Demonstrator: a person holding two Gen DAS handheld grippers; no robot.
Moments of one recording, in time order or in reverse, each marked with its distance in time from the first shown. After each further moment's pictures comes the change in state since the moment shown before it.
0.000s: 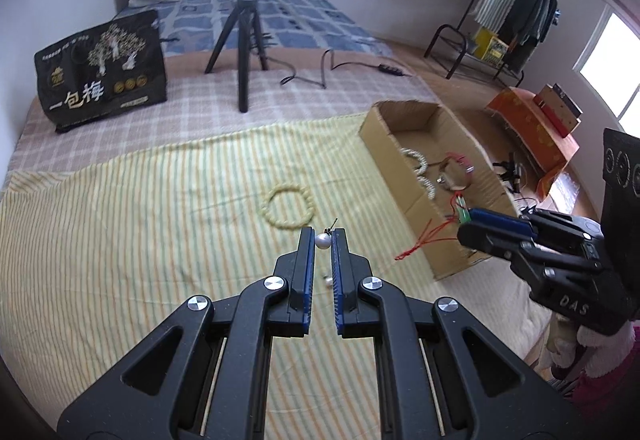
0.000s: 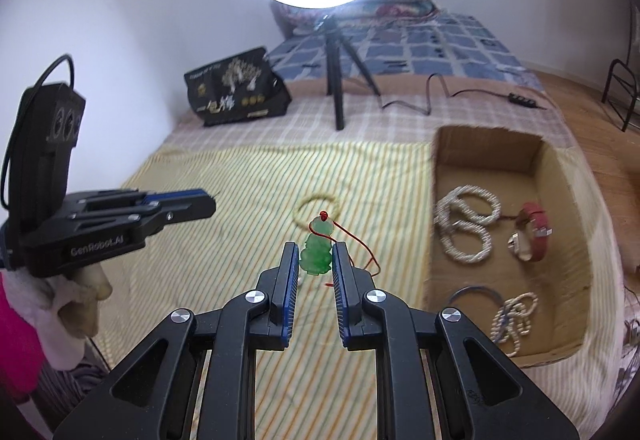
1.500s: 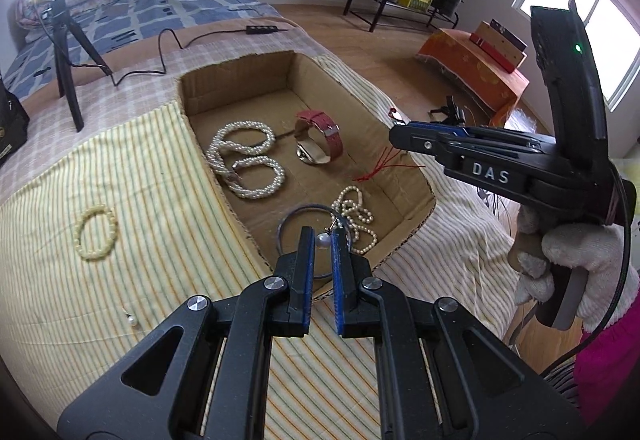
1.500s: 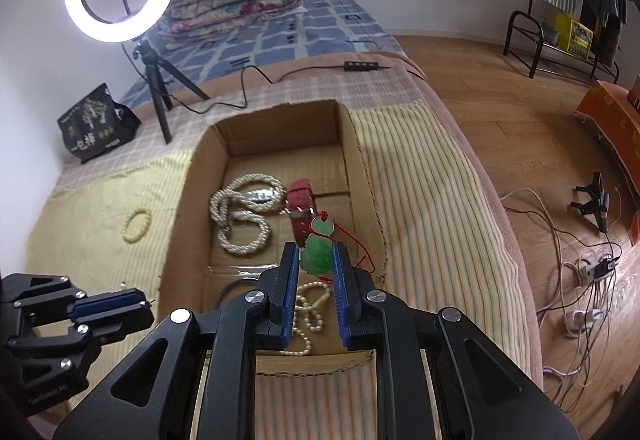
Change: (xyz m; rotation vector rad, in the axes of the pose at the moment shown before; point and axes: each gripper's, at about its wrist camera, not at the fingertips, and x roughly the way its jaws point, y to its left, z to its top) left arm 0.088 -0.167 -0.008 0.211 0.114 -0.161; right arm -0.032 -0.164 -0.014 0.198 0.034 -0.298
